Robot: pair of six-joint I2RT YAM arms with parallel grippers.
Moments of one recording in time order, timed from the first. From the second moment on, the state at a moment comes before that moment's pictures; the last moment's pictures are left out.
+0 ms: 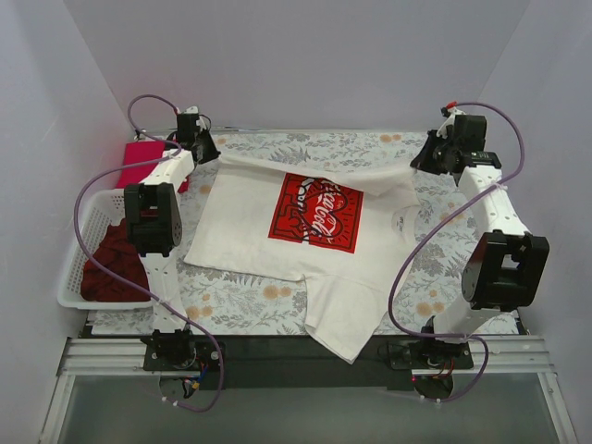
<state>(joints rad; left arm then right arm) -0.02 2.21 1.78 -0.23 0.04 -0.37 -0.06 1.64 1.44 -0.45 -0.30 0.21</state>
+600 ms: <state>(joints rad) -0.02 2.20 1.74 -0.33 -0.01 -0.36 -0.07 1.44 1.10 -0.53 -0.30 0.29</state>
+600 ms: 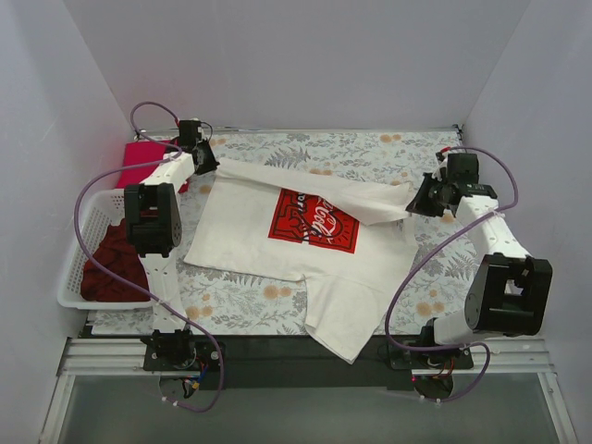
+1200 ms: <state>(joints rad) -0.02 2.20 1.67 -0.34 -0.06 -0.37 -0.07 1.49 0.95 -0.51 -0.32 0.32</state>
